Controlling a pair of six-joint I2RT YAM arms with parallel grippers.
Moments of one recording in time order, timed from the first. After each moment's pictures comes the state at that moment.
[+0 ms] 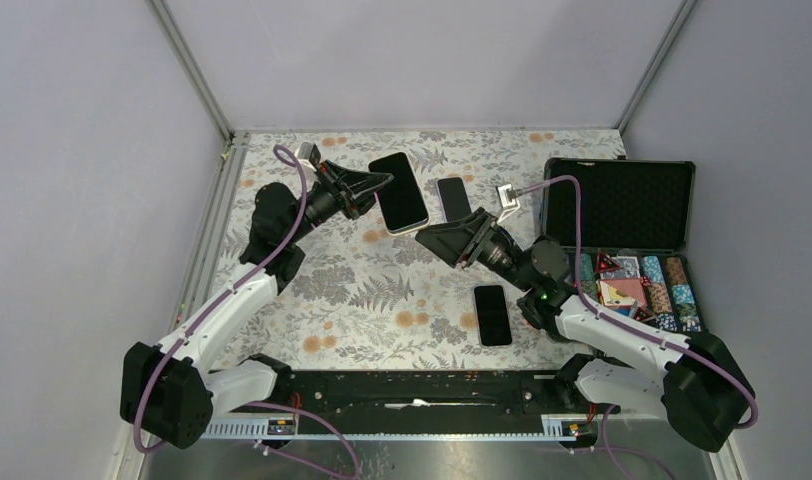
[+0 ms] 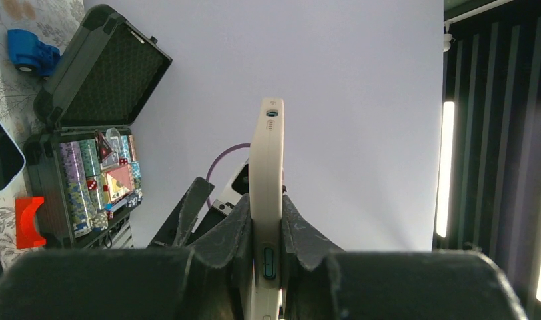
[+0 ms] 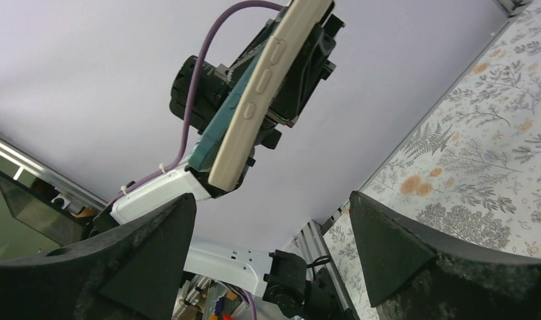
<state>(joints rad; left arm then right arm) -0.38 1.12 0.81 0.49 0.52 -1.66 0.74 1.08 0.53 0.88 -0.28 1.06</state>
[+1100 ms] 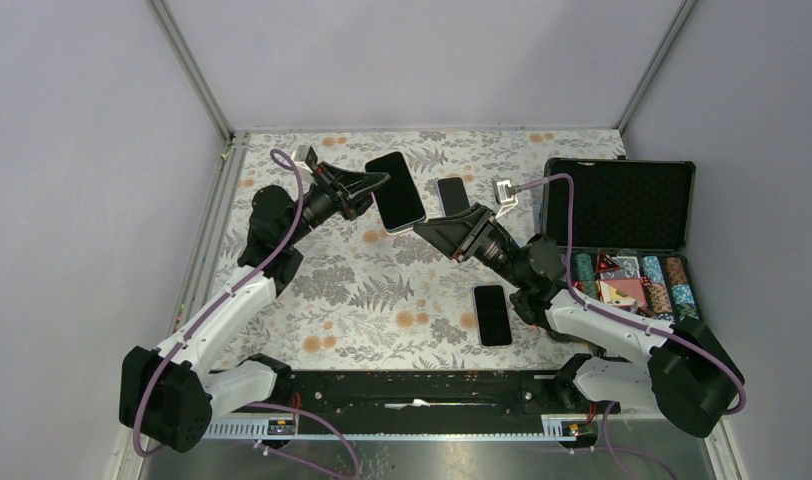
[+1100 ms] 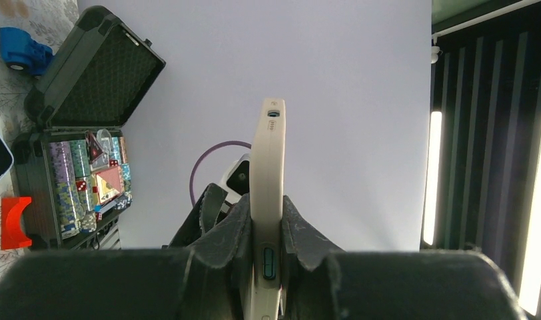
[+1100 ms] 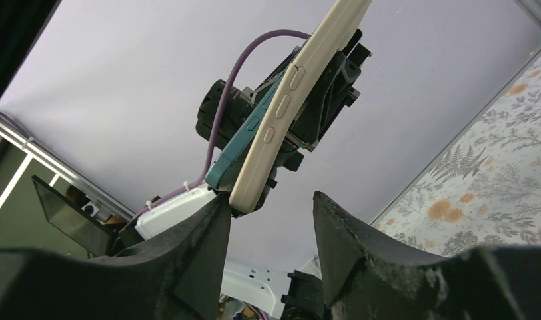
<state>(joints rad) -0.38 1.10 0.79 0.50 0.52 -1.70 0.74 1.17 0.54 1.06 -0.28 1.13</state>
